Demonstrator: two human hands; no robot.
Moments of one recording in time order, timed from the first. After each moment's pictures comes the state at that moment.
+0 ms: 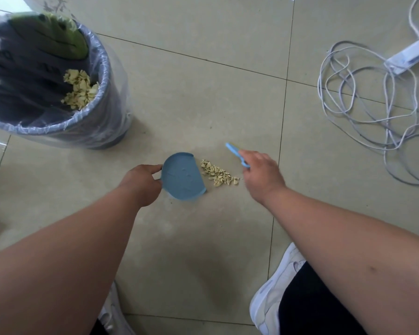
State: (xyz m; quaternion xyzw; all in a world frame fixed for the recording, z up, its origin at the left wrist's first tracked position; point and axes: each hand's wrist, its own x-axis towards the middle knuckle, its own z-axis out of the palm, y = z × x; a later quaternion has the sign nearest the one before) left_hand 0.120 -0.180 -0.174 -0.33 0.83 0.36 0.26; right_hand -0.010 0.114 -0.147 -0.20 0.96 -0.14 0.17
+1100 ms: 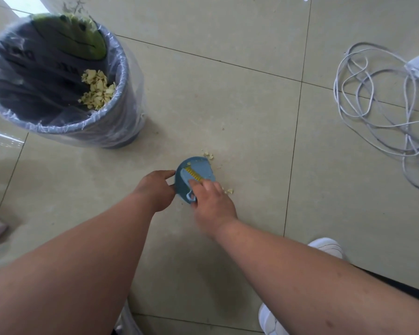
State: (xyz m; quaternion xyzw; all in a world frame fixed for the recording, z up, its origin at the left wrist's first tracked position) left_hand 0.126 -0.174 -0.179 -0.33 0.82 0.36 0.29; right_hand 0.102 0.008 -0.158 -0.25 0.91 -0.18 0.28
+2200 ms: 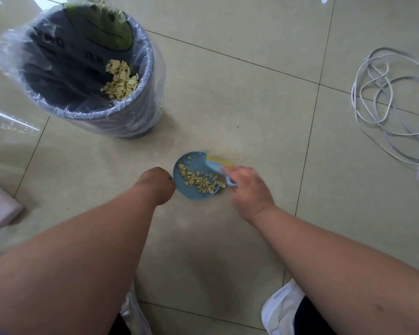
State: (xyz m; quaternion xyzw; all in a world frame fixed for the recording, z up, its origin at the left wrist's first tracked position) left_hand 0.141 -0.197 -0.181 -0.33 0.85 0.24 0.35; right_hand 0.056 0.048 -0.155 -0.27 0.91 -0.24 0.19
